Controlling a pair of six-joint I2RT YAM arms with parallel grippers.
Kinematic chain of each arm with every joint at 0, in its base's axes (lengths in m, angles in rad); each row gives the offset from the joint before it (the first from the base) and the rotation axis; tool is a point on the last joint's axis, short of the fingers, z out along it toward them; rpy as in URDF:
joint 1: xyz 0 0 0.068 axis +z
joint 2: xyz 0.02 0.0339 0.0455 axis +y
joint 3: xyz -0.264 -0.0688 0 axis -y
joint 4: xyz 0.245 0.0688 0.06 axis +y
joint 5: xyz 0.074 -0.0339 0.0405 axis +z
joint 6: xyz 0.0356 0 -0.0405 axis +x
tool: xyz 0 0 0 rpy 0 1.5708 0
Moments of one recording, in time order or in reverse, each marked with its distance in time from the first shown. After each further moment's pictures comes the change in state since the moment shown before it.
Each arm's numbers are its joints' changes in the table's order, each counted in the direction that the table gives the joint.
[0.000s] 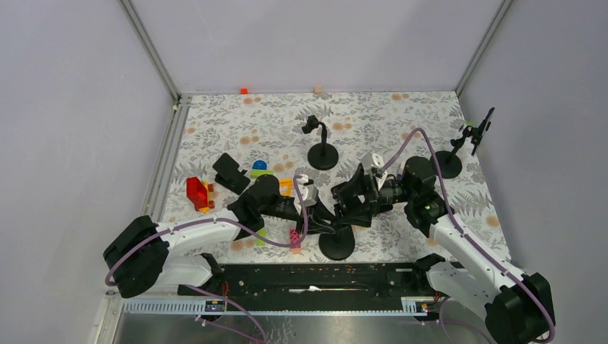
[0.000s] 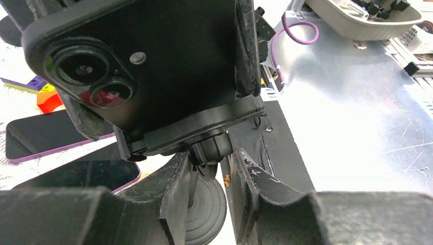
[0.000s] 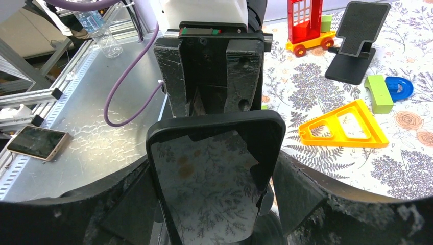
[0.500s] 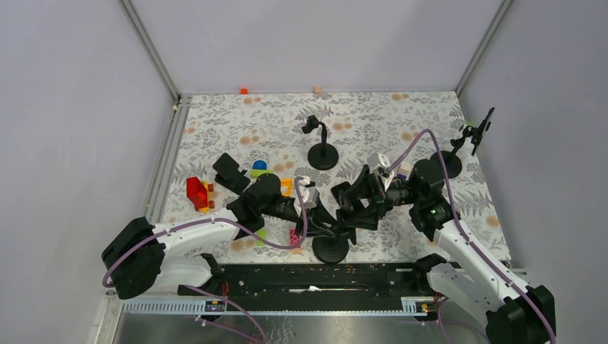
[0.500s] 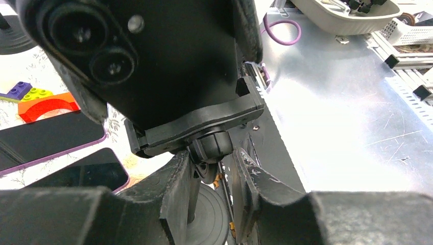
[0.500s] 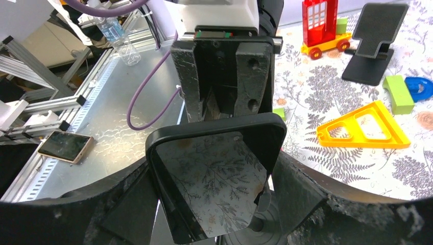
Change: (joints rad) left arm -0.012 -0.017 0.036 0.083 -0.052 0.036; right arm -0.024 -0.076 -0.015 -0.008 0.057 0.120
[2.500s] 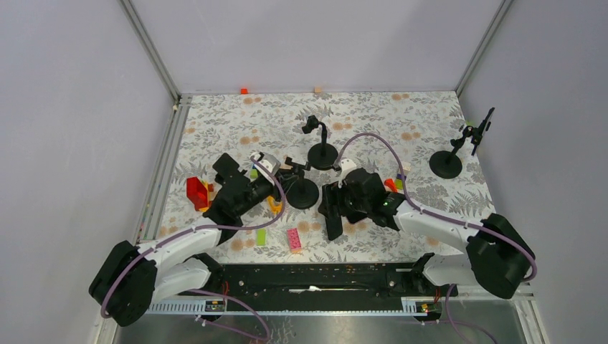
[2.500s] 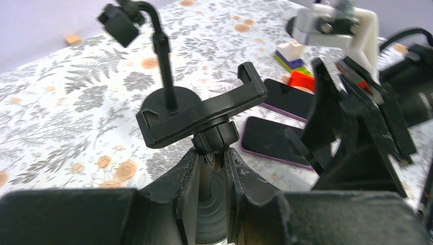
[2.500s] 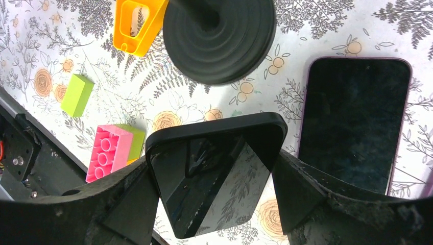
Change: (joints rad) left arm 0.278 -0.185 -0.199 -0.100 0.676 -0.011; right arm 0.376 0.406 0.072 0.301 -1.196 0.175
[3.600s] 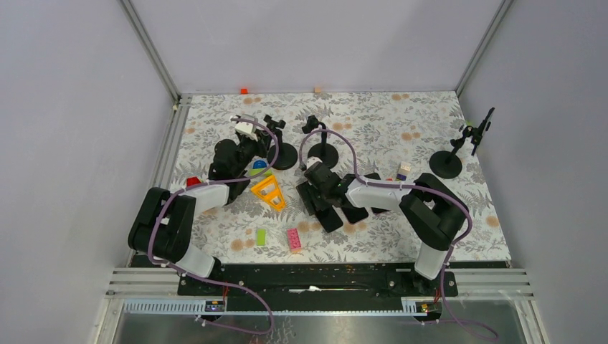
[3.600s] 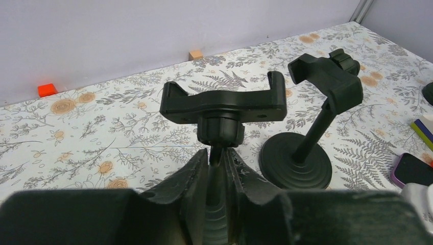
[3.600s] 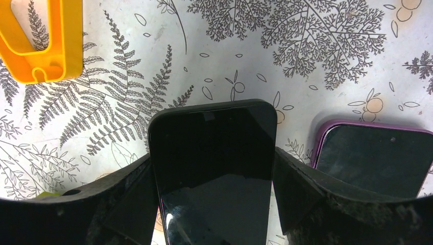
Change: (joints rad) left arm 0.355 0.481 0.240 -0.306 0.011 -0.044; right arm 0.087 0.509 0.380 0.182 -0.183 -0.100
